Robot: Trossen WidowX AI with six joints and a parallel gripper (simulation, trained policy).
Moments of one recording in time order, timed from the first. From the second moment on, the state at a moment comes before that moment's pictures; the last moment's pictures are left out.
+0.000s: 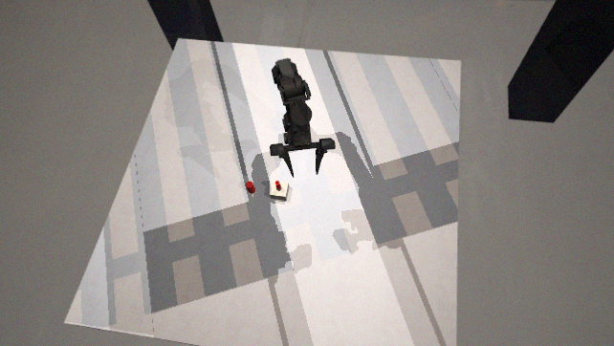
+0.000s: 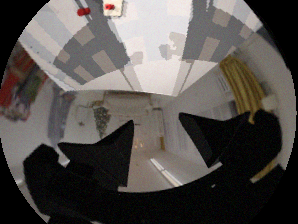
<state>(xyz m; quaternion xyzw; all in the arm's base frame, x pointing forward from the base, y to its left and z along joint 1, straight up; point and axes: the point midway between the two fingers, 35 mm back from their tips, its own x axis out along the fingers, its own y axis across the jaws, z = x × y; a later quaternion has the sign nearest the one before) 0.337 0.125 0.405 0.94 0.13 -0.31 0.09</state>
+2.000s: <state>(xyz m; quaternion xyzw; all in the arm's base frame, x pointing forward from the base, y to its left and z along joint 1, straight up) 0.329 0.013 0.322 0.86 0.04 -0.51 0.04</state>
